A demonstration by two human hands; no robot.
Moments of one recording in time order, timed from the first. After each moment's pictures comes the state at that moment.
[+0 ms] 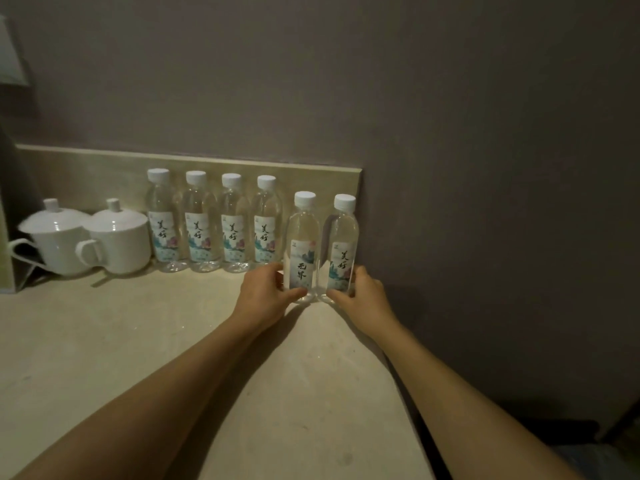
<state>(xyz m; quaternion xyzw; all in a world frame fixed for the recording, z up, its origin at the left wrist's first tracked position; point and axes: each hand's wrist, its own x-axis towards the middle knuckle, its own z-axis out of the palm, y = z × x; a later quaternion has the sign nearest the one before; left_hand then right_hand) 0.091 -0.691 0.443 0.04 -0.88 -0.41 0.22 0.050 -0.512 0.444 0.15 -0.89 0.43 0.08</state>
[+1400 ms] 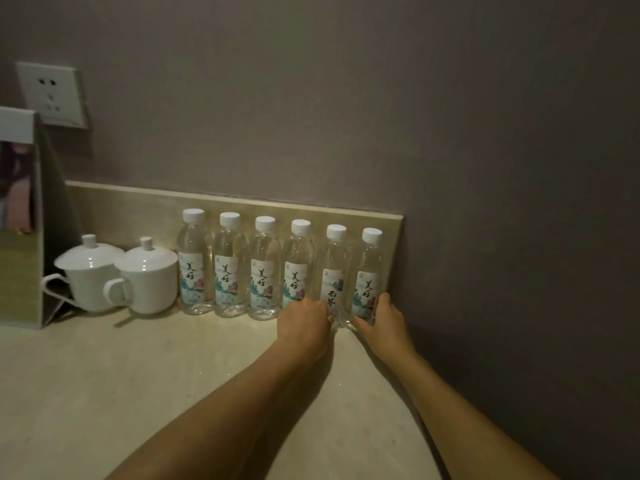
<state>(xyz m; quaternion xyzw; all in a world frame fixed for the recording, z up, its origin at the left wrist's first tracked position) 0.027 -0.687 0.456 0.11 -0.98 -0.07 0.18 -0.014 -0.550 0.455 0.12 -0.91 0.40 0.08</state>
